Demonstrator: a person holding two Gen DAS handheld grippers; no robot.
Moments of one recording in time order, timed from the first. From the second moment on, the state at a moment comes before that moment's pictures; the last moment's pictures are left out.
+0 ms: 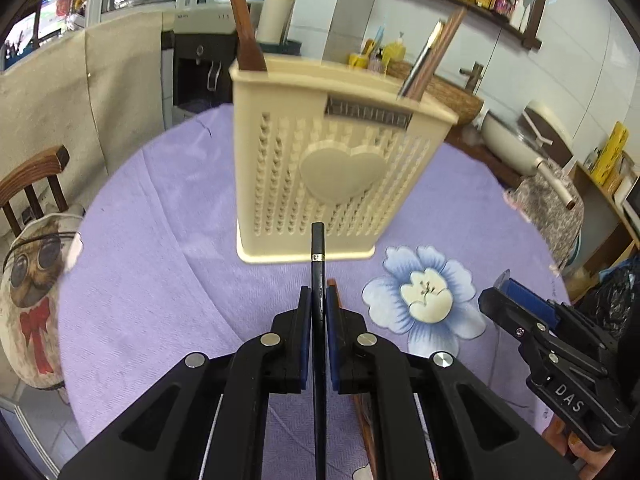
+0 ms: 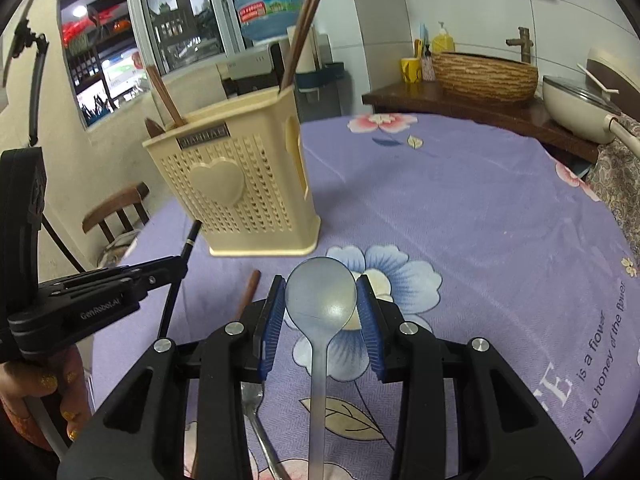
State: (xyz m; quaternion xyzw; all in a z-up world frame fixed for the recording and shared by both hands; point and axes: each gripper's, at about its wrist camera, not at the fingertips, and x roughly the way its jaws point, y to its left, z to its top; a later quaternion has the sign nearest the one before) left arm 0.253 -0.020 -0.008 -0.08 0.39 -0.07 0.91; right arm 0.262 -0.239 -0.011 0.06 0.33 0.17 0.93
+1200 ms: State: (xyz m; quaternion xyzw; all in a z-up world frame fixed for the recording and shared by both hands) left arm 0.214 0.011 0.068 -0.11 0.29 -0.08 0.95; right arm 0.249 -0.241 0.022 0.06 0.29 0.17 0.94
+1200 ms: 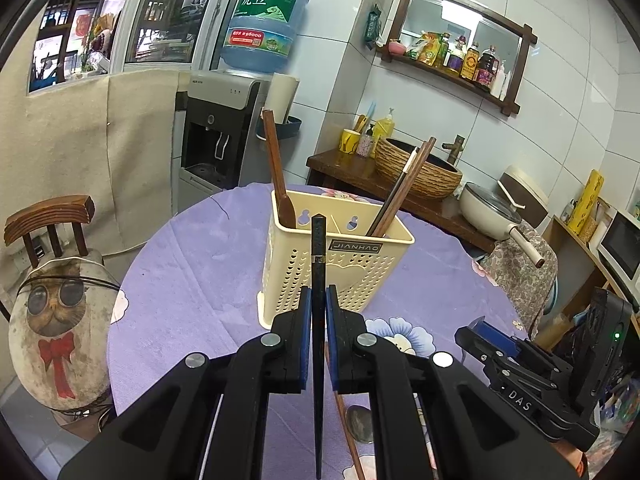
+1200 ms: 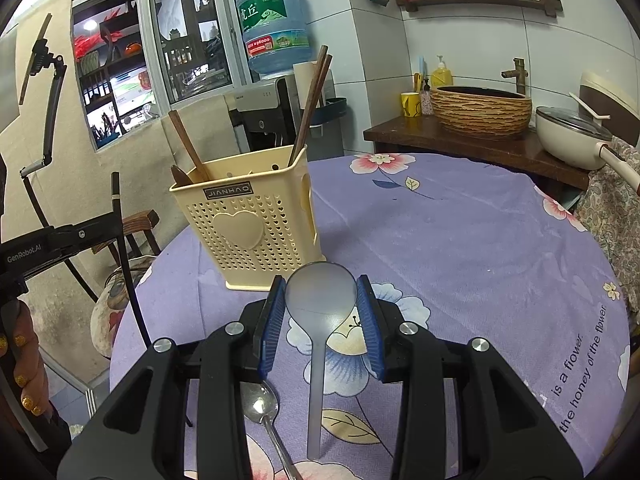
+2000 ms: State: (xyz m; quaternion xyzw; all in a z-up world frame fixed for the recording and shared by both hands) left arm 0.210 0.013 0.080 -0.12 0.27 -0.08 0.95; right arm 0.251 -0.236 0.028 0.06 0.28 0.18 0.94
